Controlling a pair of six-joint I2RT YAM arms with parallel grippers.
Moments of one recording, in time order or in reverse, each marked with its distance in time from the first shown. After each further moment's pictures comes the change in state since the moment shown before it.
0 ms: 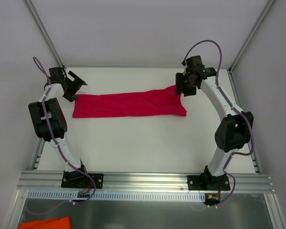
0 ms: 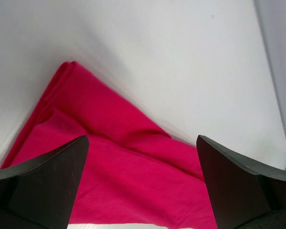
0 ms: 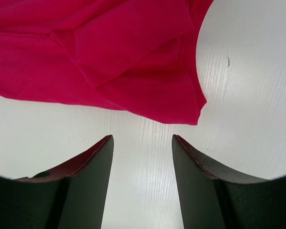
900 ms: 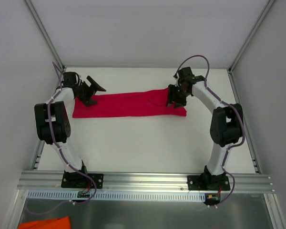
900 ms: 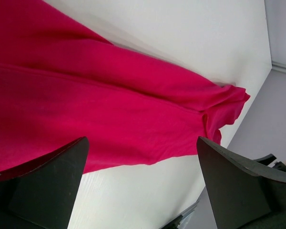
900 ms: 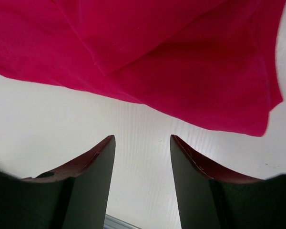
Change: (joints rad) left arm -0.138 -0.090 -0.166 0.036 0.295 -0.015; right arm 0.029 0.096 -0.157 0.095 -0.175 0.087
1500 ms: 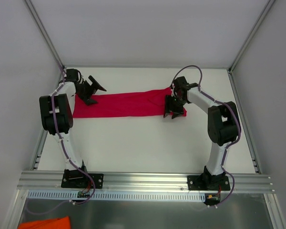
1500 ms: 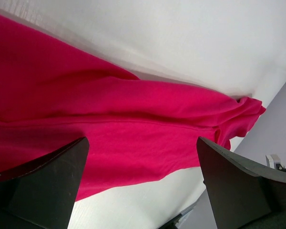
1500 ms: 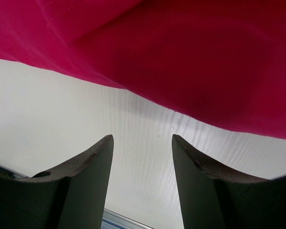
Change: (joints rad) left arm 0.000 0.205 0.215 -0.137 -0.015 0.030; right arm 0.041 0.038 -0.134 0.047 -0.034 -0.007
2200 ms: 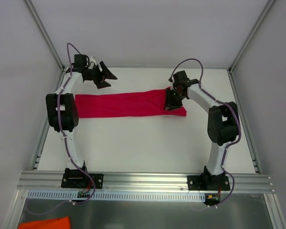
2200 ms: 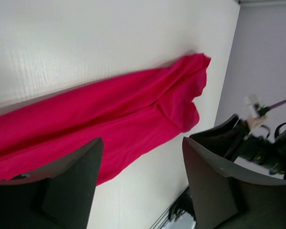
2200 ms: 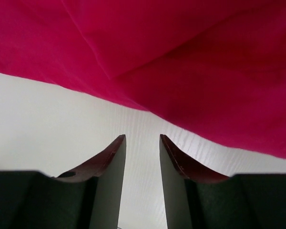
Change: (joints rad) left arm -0.098 0.044 0.288 -0.019 0.217 0.099; right arm 0.003 -0.011 0.053 0.029 0.017 -0.007
